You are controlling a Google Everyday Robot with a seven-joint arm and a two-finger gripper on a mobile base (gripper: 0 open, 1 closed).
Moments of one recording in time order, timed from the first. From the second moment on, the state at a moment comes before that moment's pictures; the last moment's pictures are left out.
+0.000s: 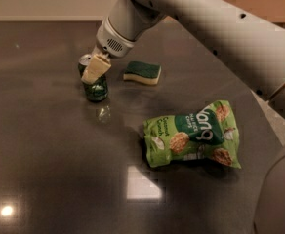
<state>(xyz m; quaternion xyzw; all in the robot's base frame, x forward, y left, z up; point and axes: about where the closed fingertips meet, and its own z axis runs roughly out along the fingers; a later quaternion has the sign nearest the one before) 0.600 0.125 0.908 -0.65 0.69 0.20 0.27</state>
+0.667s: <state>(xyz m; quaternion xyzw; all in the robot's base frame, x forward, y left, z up) 0.579 0.120 0.966 -0.68 0.65 0.20 0.27</state>
